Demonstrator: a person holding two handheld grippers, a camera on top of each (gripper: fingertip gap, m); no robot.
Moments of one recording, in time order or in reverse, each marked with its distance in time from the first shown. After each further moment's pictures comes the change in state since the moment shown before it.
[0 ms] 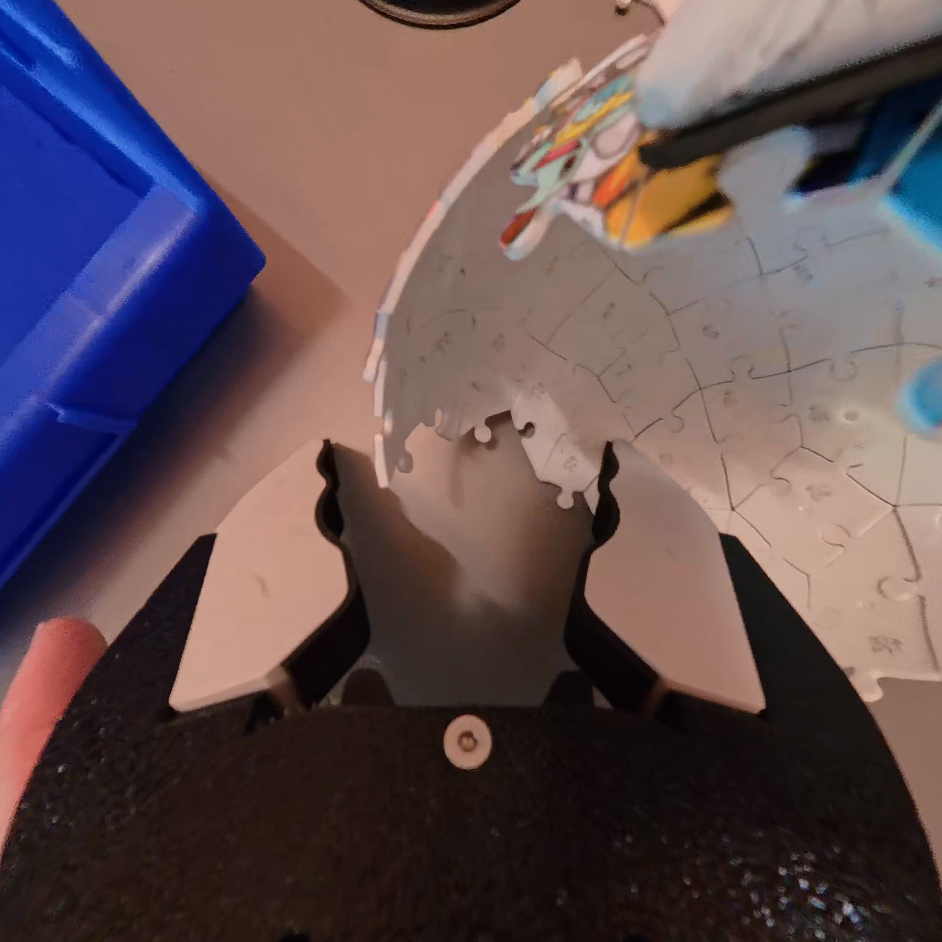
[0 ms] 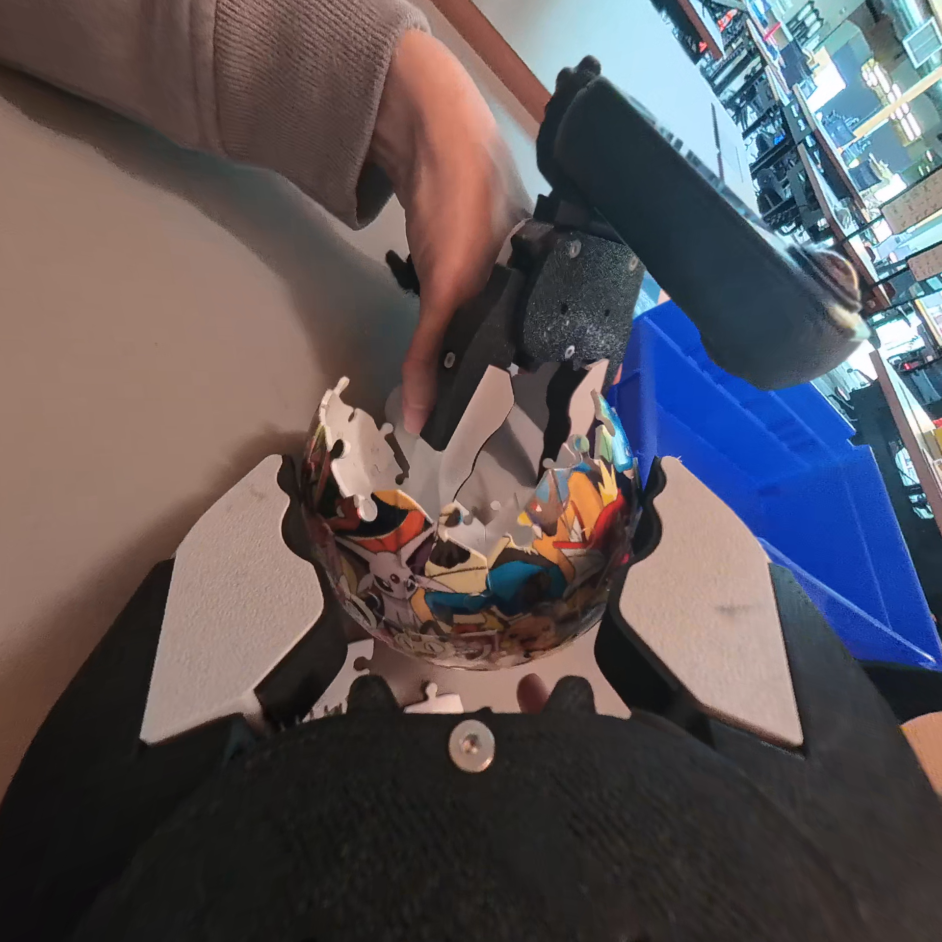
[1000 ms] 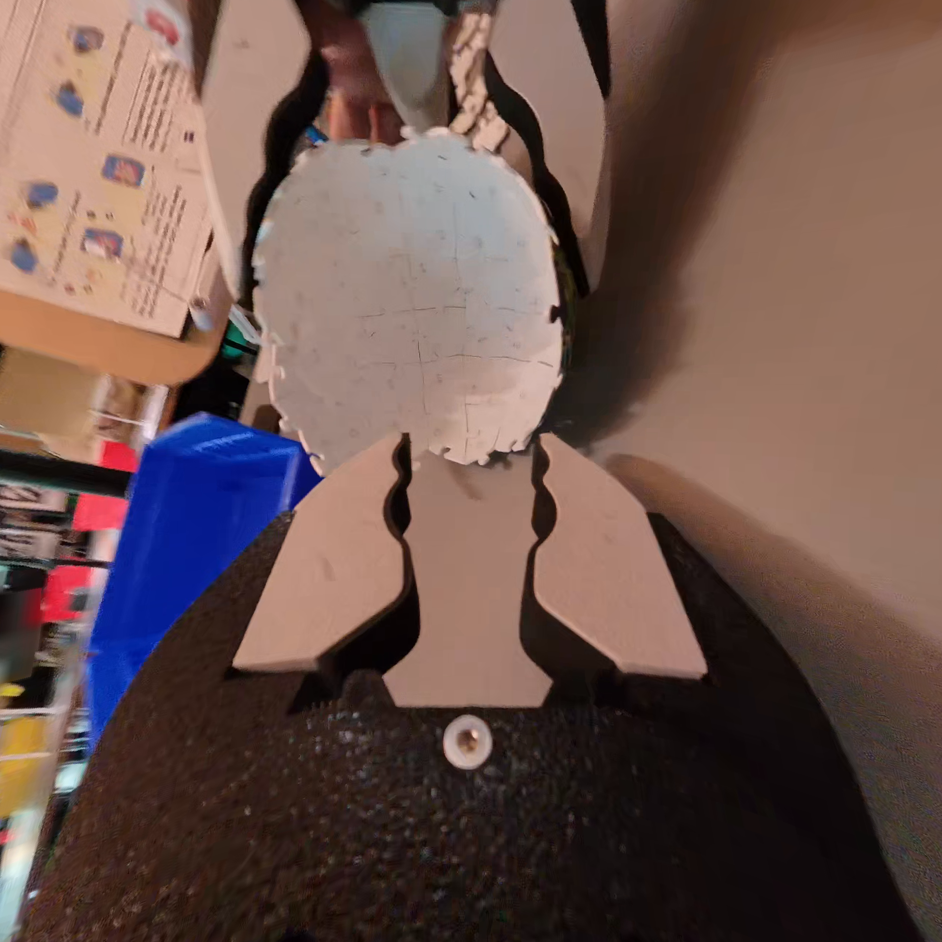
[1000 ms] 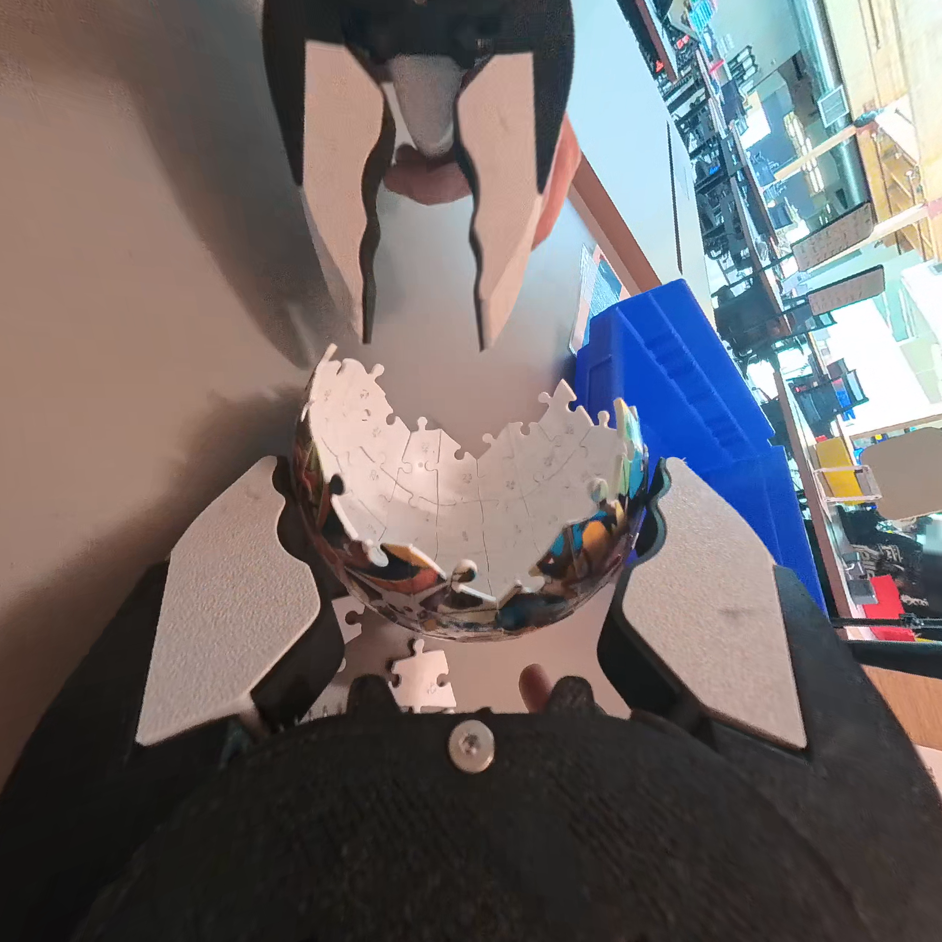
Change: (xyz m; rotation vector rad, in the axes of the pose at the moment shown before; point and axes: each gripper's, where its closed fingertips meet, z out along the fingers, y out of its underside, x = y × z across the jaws) left arm 0.052 0.011 -0.073 0.455 -0.228 0.840; right arm -0.005 0.014 -0.010 -0.032 0.097 -0.138
